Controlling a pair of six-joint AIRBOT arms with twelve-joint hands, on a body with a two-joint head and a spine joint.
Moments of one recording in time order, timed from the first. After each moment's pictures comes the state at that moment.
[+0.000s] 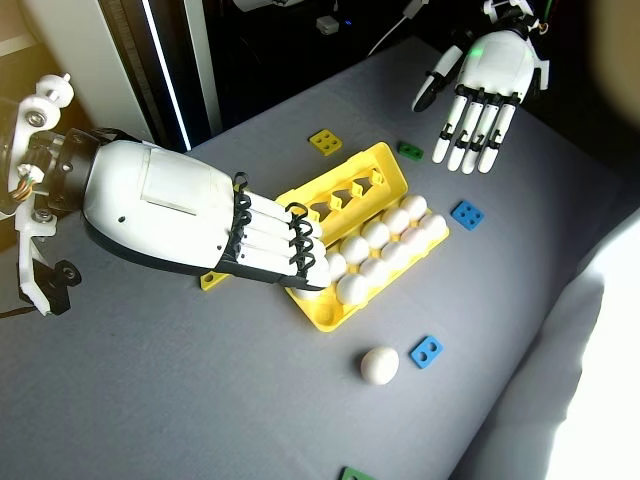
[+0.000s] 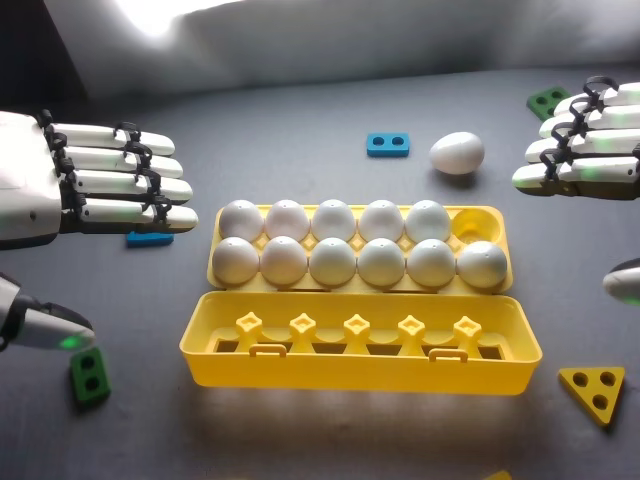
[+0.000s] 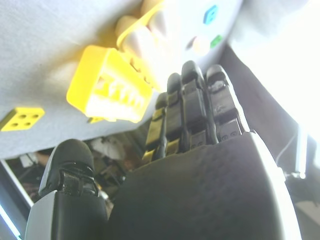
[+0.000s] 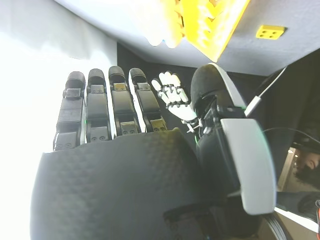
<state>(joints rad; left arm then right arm) 0.47 -0.85 1.04 1.08 -0.95 0.26 -0.19 -0.61 0.87 -1.10 0.30 -0.19</state>
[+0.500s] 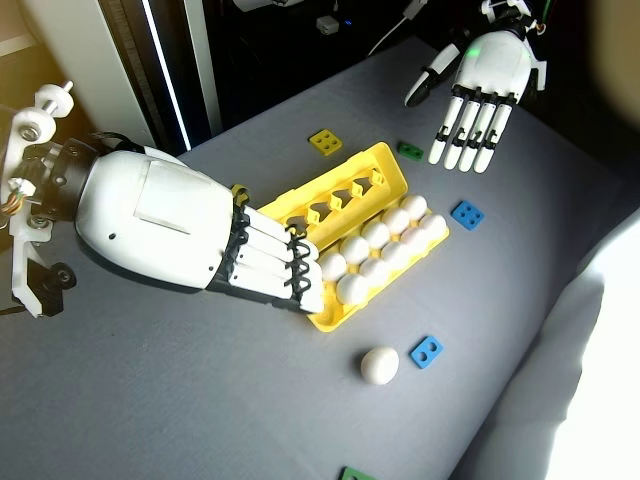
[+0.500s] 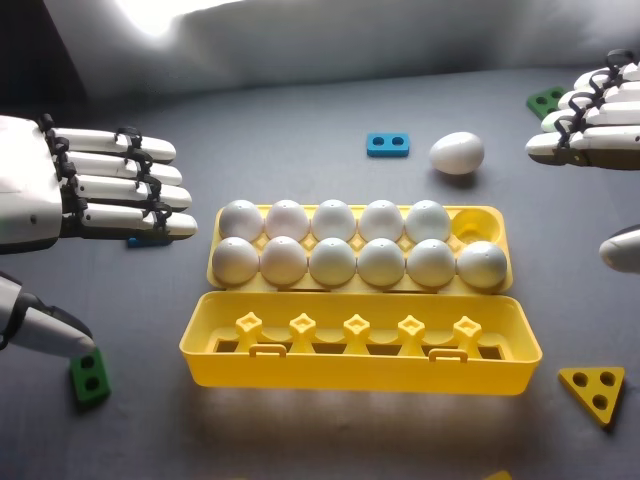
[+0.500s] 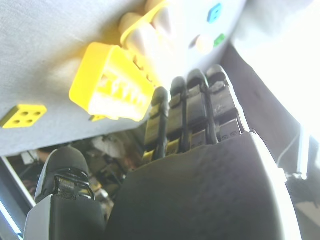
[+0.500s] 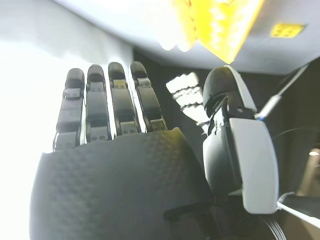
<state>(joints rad) 0.47 -0.85 1.04 1.09 -0.96 0.24 -0.16 -0.62 0.88 -0.99 0.20 -0.19</state>
